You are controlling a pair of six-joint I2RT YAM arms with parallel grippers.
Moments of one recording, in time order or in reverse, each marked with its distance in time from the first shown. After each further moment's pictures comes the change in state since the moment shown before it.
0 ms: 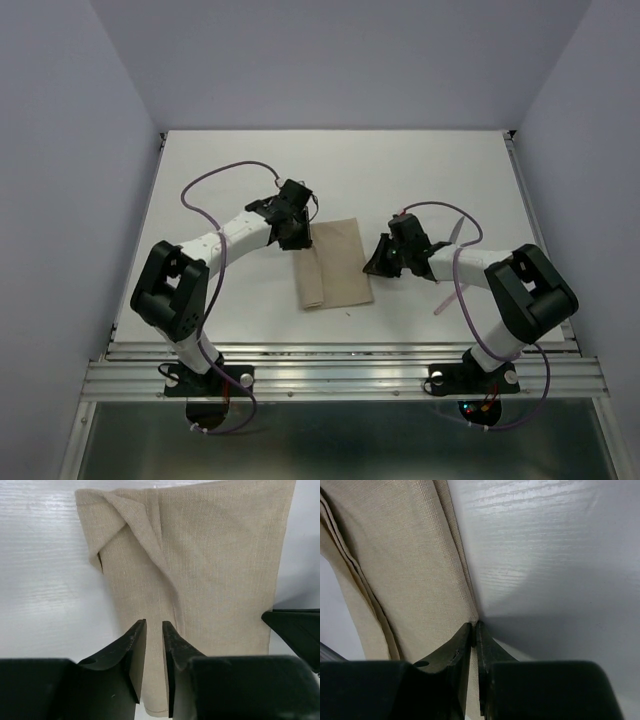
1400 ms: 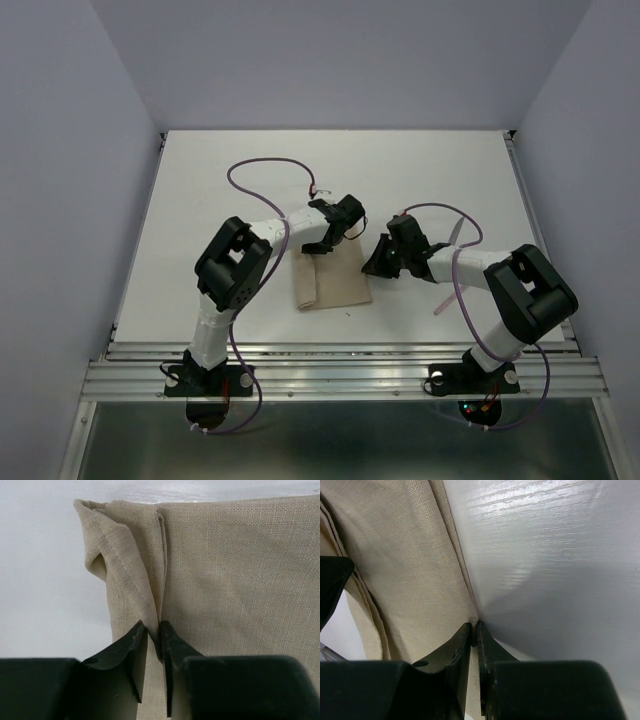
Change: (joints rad) left arm -0.241 0.379 0.335 -0.317 -0.538 -0.155; right arm 0.025 -0.005 -0.013 0.020 0.013 0.064
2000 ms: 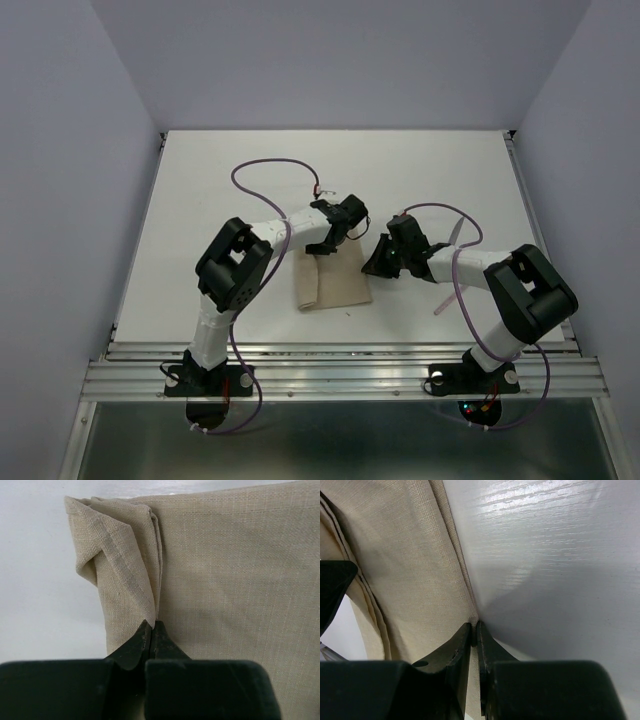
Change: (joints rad) left arm -0.014 0.000 0.006 0.011 0.029 0.013; right arm 0.000 0.000 0.000 0.000 0.000 0.000
